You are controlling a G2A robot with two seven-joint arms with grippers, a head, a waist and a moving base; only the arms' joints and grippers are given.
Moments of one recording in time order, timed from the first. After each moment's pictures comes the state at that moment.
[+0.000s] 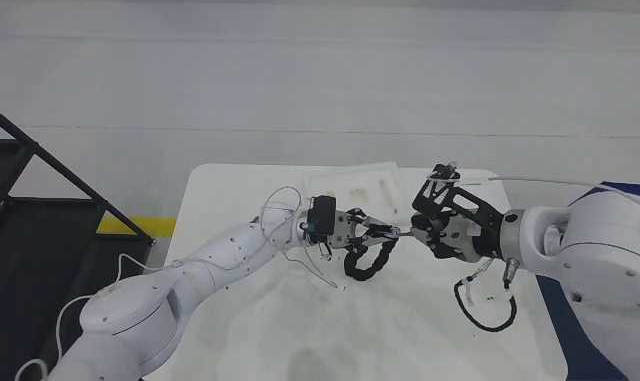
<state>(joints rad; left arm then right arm) 0.57 -1.25 -0.17 -0.88 1.40 -0.57 1.25 -1.02 -0.88 1.27 -2.24 -0.41 -0.15 1.42</state>
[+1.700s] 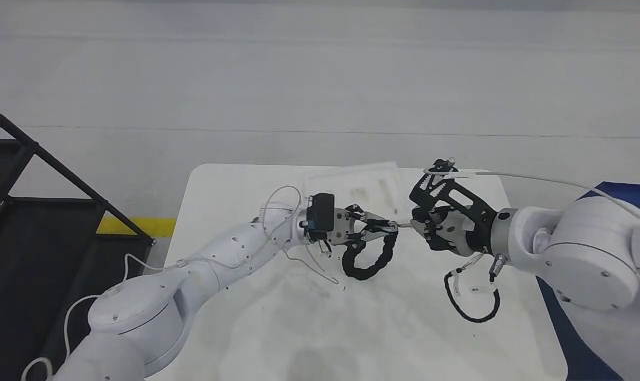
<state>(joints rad) 0.58 -1.28 -0.17 -0.81 1.39 -0.55 1.27 -1.03 -0.87 1.23 -2.22 -0.51 -0.09 1.34</state>
